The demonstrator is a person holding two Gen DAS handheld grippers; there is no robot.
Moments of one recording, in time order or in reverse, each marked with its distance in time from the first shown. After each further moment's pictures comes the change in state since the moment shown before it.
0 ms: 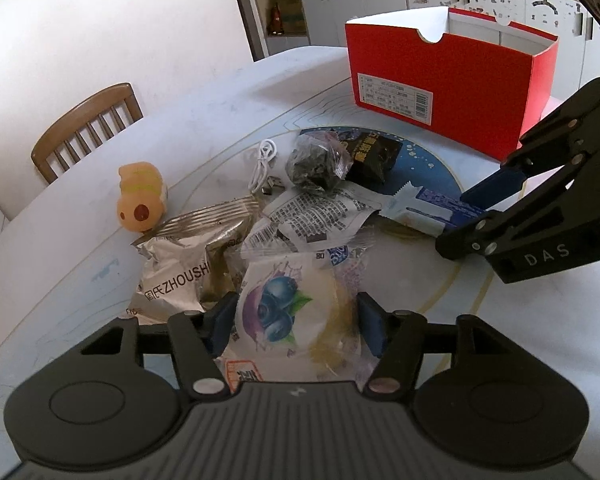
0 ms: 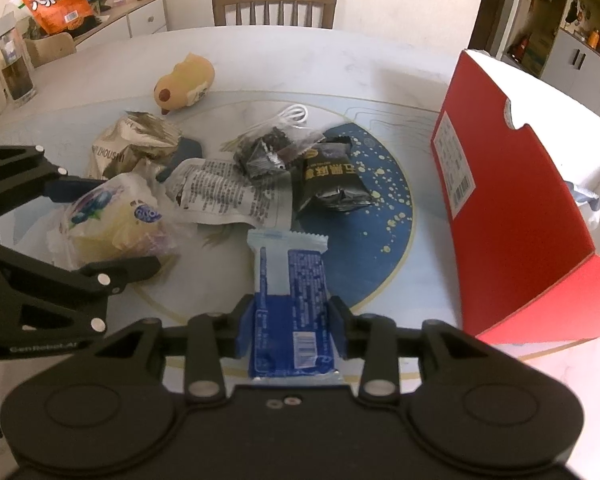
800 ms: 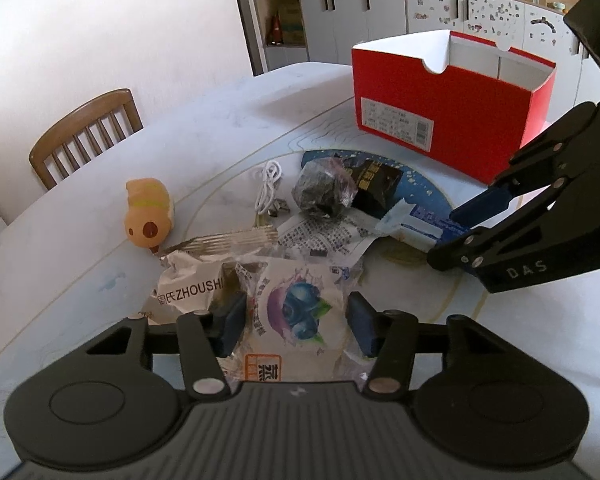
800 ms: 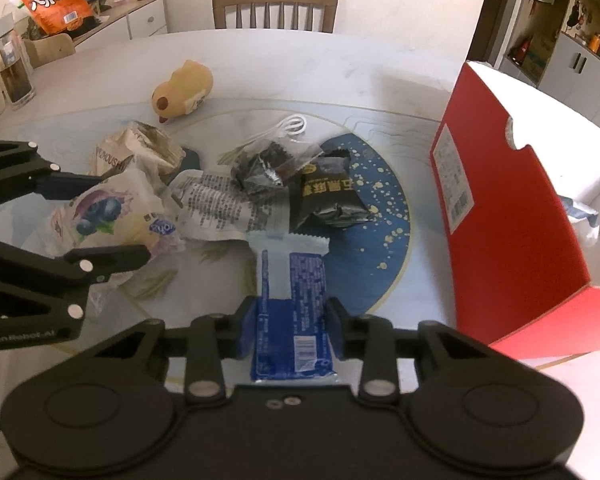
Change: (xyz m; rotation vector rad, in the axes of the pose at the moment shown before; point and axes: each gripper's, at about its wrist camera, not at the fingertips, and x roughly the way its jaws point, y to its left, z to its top) left arm -0.013 0.012 0.011 -0.028 -0.023 -0.040; right arm -0.001 0.001 0.010 -0.013 0.001 -0.012
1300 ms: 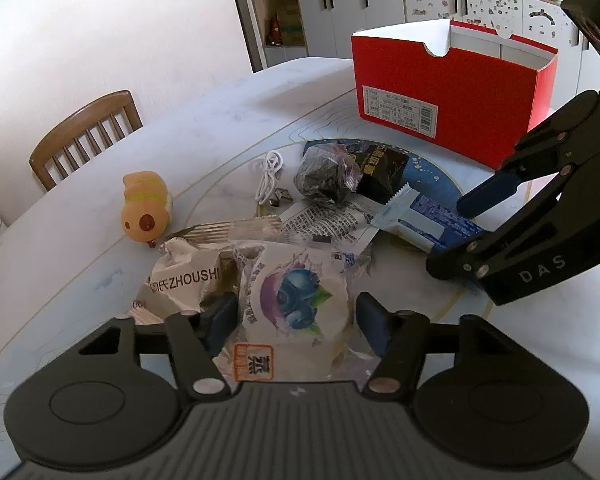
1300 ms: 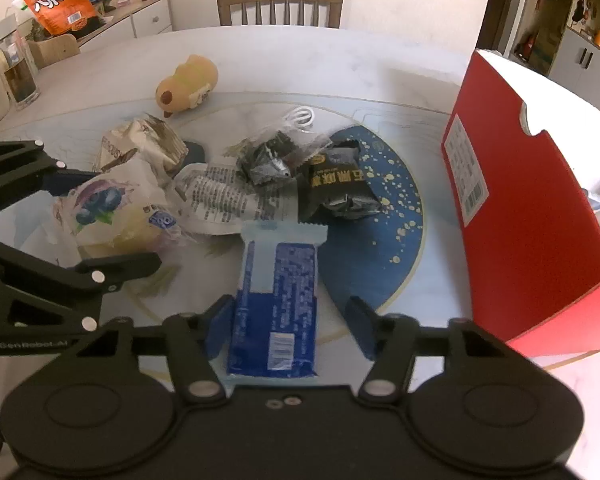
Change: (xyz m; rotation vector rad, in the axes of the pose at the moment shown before) left arm 0.013 0.000 -0.010 0.019 0.007 0.019; right arm 0.010 -0.001 -0.004 0.010 0.003 0.030
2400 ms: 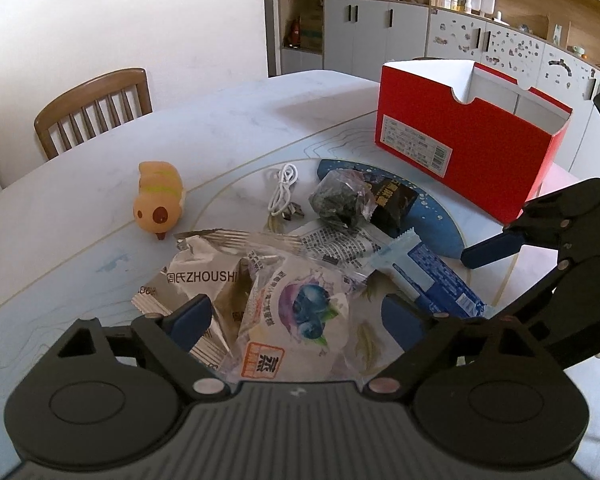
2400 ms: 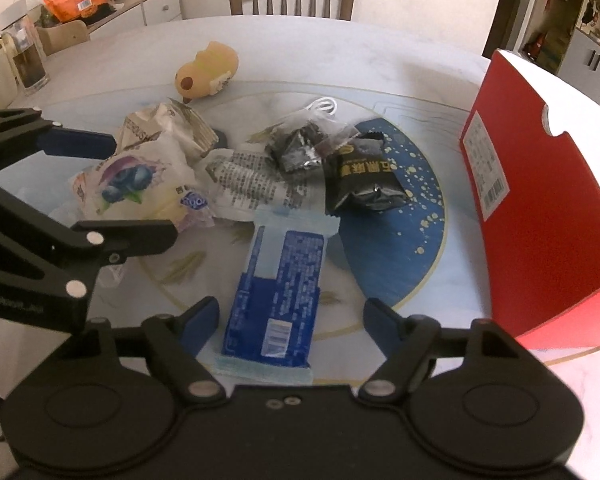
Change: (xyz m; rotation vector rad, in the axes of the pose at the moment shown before) left arm -0.010 0.021 0.008 -0.165 0.009 -0.059; right arm 0.002 0.015 0.001 -0.020 0.028 0.010
